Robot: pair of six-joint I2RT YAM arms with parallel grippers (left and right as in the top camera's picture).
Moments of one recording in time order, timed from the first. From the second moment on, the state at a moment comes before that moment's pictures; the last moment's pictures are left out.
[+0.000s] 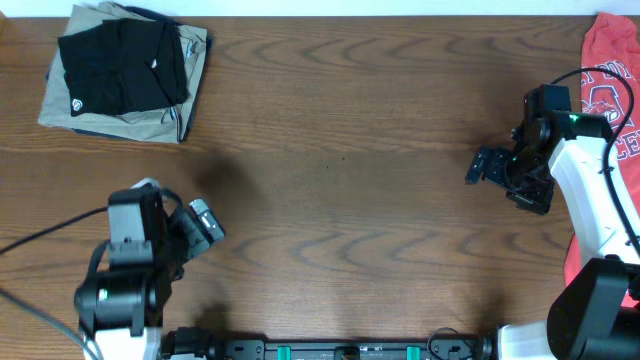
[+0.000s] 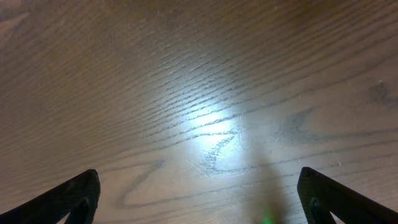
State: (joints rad) left arm 0.05 0.77 0.82 -1.05 0.02 -0.51; right arm -0.10 1.62 1.24 -1.16 -0.08 0.38
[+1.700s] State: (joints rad) left arm 0.00 0.01 0.17 -0.24 -0.11 -0.45; right arm -0.10 1.62 1.24 -1.16 -0.08 0.38
